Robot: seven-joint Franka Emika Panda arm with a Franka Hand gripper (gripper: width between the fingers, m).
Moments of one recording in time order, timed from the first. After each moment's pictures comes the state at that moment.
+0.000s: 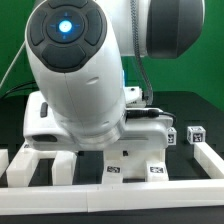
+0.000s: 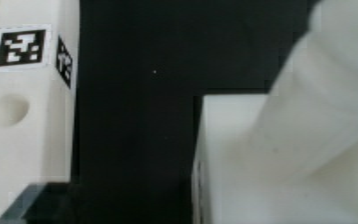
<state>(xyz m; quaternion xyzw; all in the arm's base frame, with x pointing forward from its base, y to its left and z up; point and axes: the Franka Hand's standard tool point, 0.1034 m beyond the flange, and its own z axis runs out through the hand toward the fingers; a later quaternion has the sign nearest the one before) 0.580 -0.036 0.037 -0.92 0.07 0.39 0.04</state>
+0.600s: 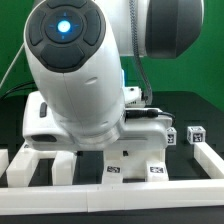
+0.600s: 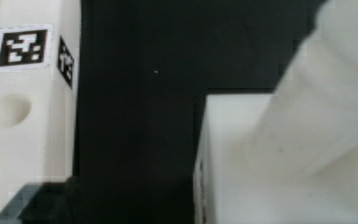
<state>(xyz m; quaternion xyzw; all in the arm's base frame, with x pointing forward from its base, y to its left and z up) 0.580 -0.037 0.037 -0.92 0.07 0.39 0.04</state>
